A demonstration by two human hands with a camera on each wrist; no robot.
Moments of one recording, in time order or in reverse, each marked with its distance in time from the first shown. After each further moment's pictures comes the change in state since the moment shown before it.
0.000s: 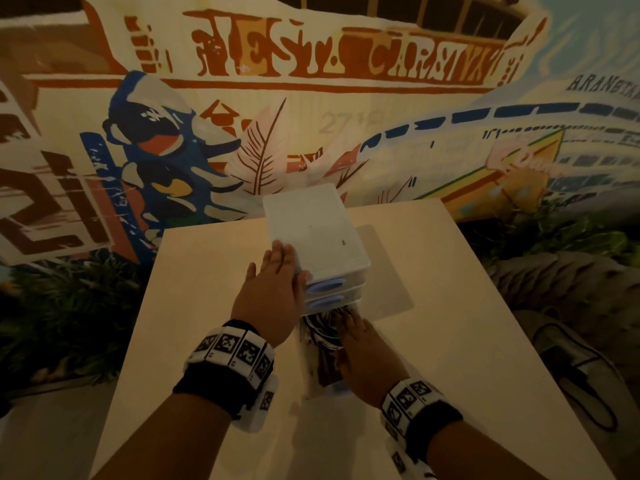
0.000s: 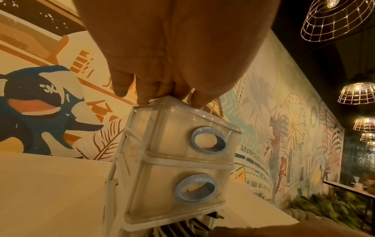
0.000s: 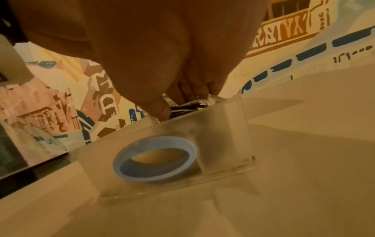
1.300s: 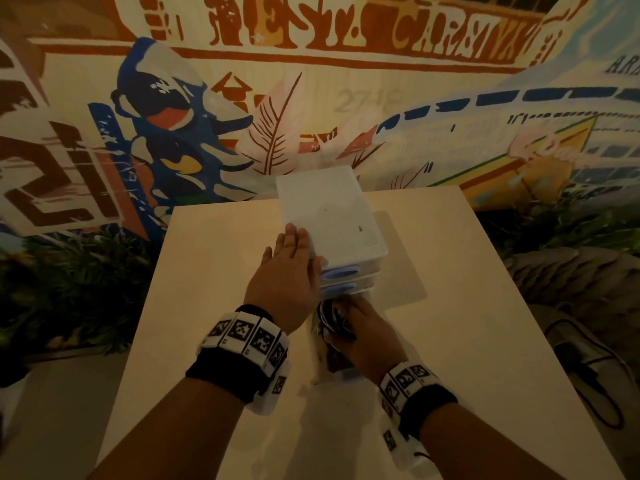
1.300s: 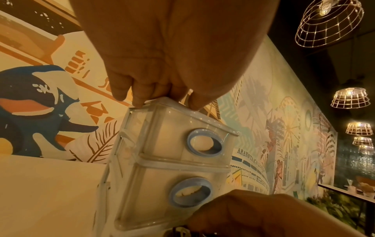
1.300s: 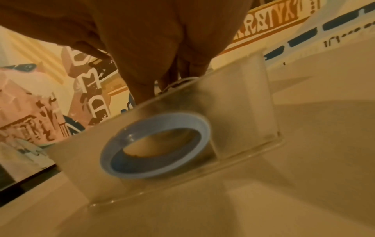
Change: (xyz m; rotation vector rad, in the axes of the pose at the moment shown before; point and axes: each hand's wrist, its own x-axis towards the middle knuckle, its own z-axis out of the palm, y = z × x) left_hand 0.000 0.003 -0.001 -0.120 0.001 -0.017; right_hand 0.021 -0.003 0.011 0.361 0.151 0.026
